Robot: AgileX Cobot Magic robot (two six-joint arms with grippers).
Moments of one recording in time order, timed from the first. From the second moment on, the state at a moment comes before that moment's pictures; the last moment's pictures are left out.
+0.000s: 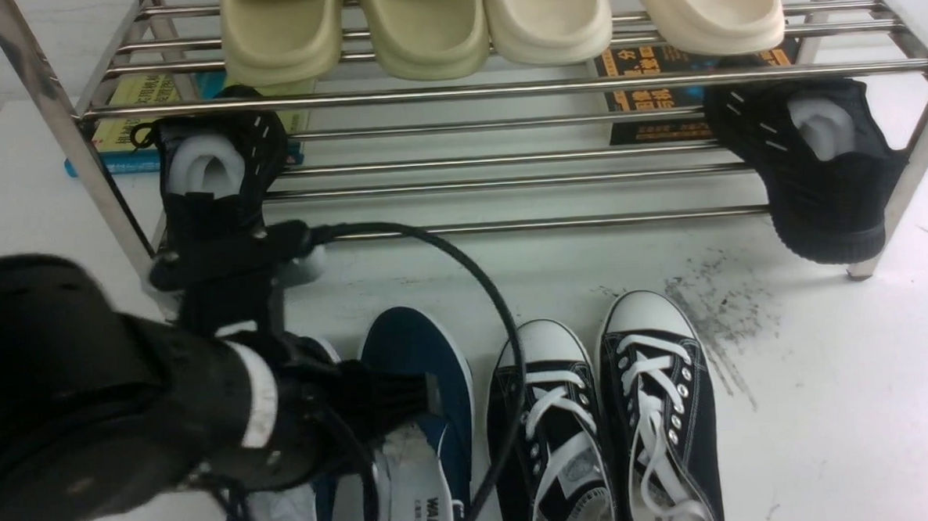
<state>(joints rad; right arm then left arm) 0.01 -0.01 0.01 0.03 0.40 0.09 -0.84 1.10 -0.84 0.27 0.75 -0.96</state>
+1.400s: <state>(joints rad) 0.01 -0.01 0.01 0.03 0.40 0.09 -0.84 0.42 -0.29 0.19 0.54 -0.64</state>
